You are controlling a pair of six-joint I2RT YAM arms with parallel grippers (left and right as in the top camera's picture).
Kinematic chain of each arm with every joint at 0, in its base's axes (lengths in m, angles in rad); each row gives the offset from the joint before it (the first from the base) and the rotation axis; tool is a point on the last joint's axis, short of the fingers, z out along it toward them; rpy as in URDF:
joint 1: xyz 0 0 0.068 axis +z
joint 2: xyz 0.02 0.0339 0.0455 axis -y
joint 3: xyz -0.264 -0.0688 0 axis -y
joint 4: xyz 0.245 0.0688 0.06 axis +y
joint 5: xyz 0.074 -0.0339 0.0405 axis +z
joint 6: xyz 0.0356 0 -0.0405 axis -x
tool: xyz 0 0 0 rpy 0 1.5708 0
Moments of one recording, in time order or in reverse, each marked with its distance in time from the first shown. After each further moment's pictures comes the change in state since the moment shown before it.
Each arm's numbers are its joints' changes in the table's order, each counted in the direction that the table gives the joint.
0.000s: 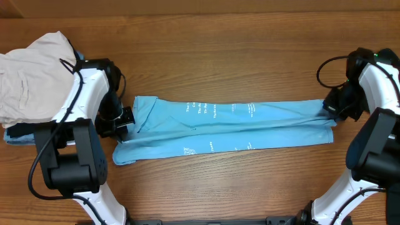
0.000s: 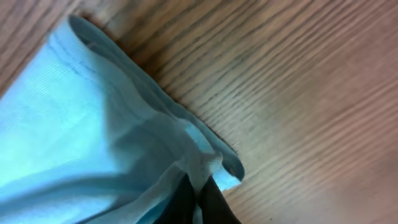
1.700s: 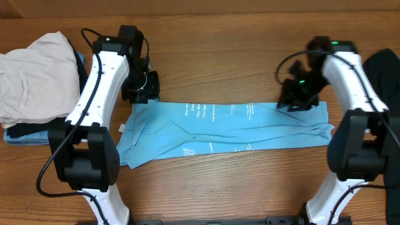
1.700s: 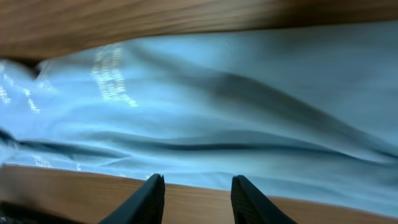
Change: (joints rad) left arm -0.167 -0.026 0.296 -0.154 -0.195 -0.053; right arm 0.288 -0.003 0.089 0.096 0.417 0.343
